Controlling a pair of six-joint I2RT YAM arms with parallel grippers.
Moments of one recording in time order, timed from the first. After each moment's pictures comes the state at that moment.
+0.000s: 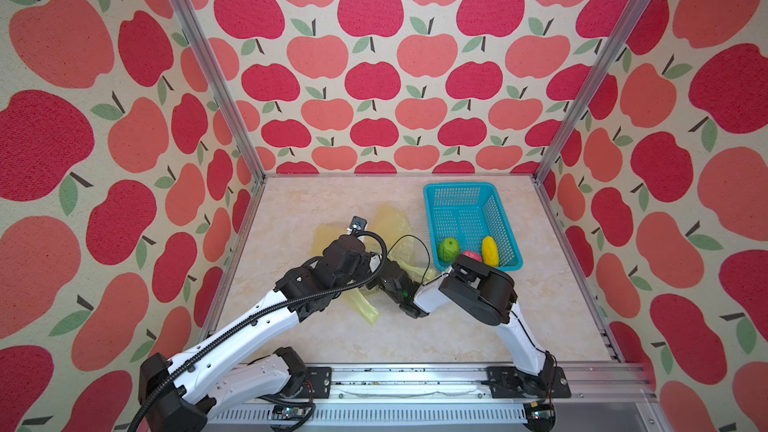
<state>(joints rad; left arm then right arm) -0.81 1.00 0.90 -0.56 -0.42 -0.17 1.11 2.24 1.04 0.95 0.29 0.12</state>
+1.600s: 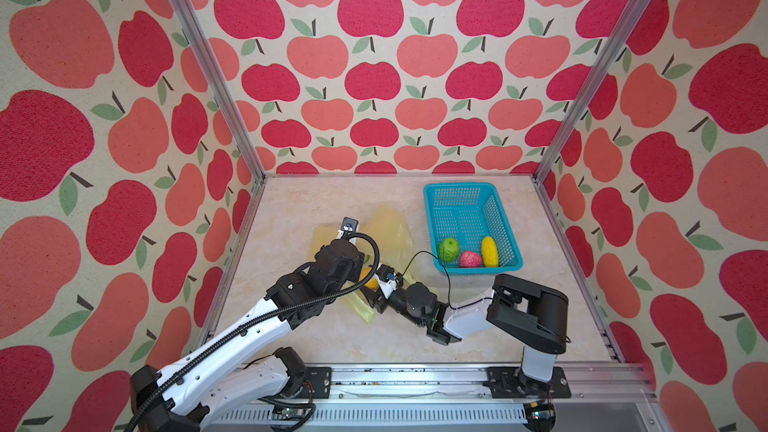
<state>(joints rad) -0.81 0.94 0.87 -0.54 -0.50 -0.17 1.25 1.83 0.64 1.14 0.23 -0.01</state>
